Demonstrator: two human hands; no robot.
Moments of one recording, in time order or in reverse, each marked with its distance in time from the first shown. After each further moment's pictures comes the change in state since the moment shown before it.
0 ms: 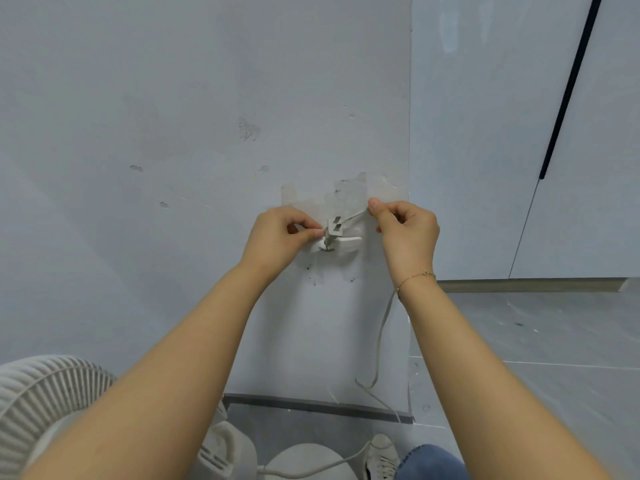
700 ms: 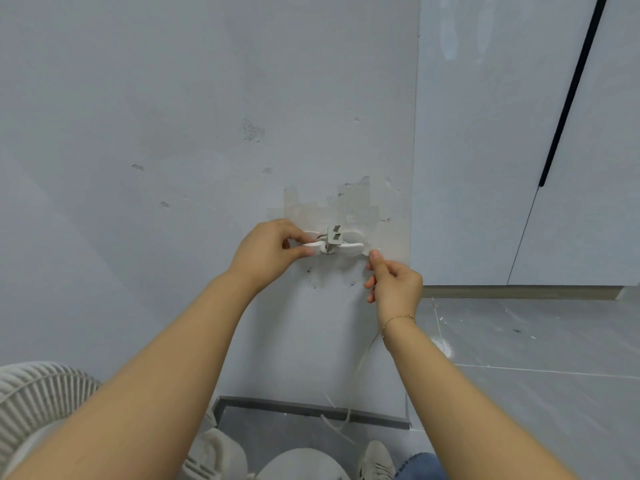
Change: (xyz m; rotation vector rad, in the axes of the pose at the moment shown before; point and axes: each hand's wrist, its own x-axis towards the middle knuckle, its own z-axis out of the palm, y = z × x) left_hand -0.005 -0.018 -0.010 0.169 -0.148 0.017; right_hand -0.034 0.064 0.010 0.085 0.026 0.352
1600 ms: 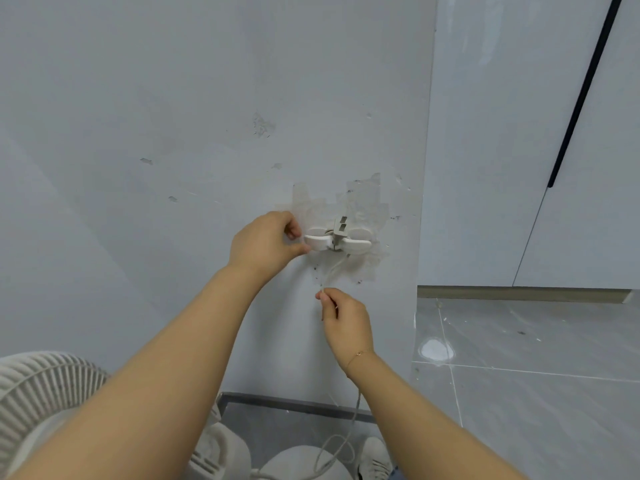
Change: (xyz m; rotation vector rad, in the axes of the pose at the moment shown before) left_hand -0.002 0.000 -0.009 0.246 0.089 -0.113; right_hand -0.049 0.048 0.032 -0.500 -0.379 -0.313
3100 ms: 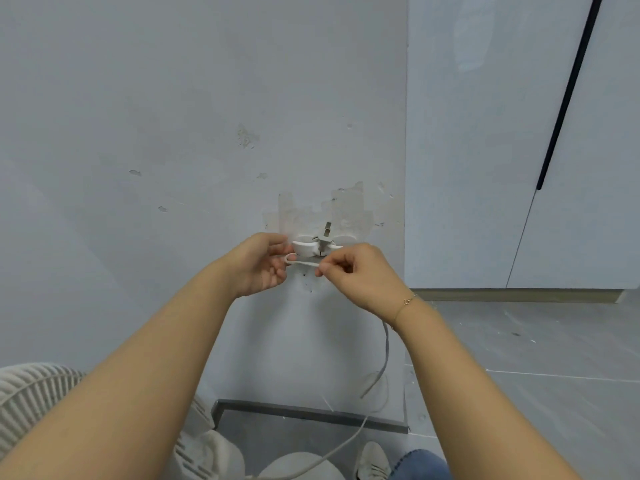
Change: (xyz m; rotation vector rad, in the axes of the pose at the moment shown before) left_hand 0.013 -0.001 0.009 -1.266 -0.472 -0.722; right_hand 0.029 -0.075 -0.097 -0.053 -0.280 -0.140
